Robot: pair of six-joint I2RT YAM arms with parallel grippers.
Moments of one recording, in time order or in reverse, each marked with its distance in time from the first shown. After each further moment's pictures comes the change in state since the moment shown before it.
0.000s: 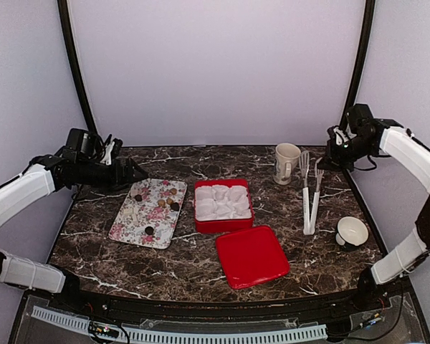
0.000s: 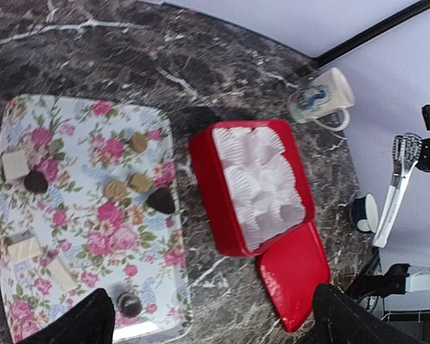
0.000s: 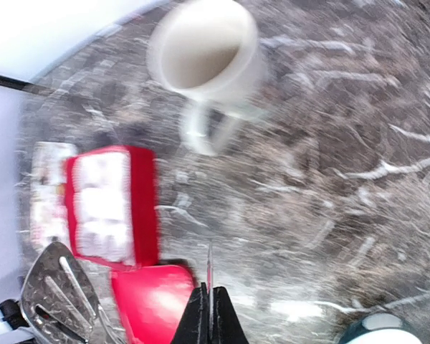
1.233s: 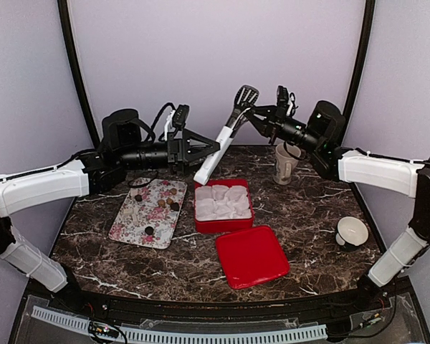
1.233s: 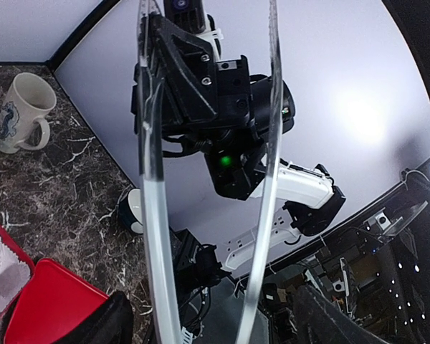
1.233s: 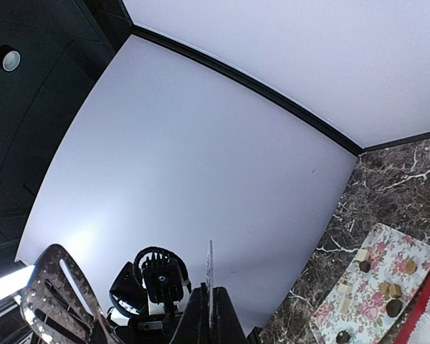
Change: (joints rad) left arm -0.496 0.224 0.153 0.755 0.197 -0.429; right arm 0.473 0.080 -0.227 1.579 -0.199 0.912
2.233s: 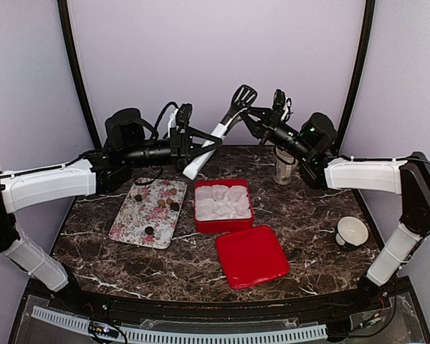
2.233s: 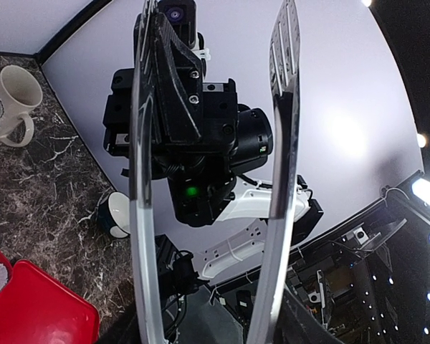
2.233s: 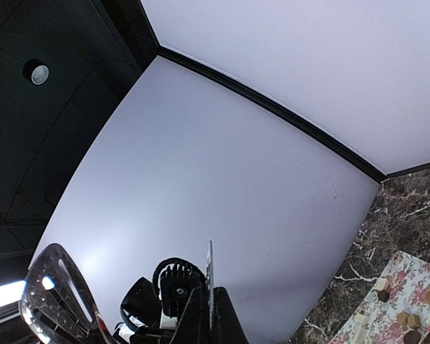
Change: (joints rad) left arm 0.005 0.054 0.013 0.128 0.040 -0.138; right arm 0.055 0.098 -0.042 0.300 0.112 0.067
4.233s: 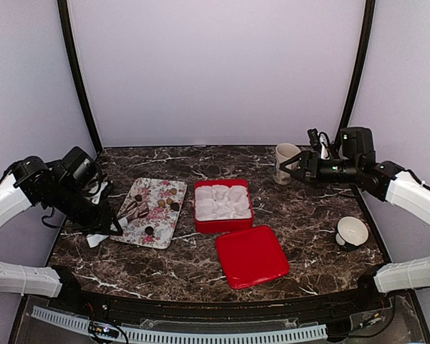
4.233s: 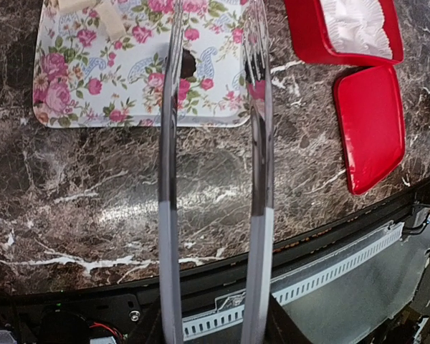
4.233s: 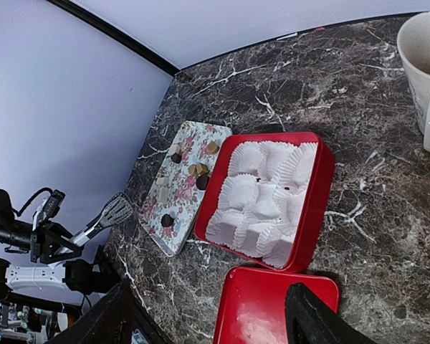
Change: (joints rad) left arm 0.151 -0.483 -0.076 -1.626 -0.497 0.388; right arm -0.208 -0.542 -0.185 -1.248 -0.068 -0.675
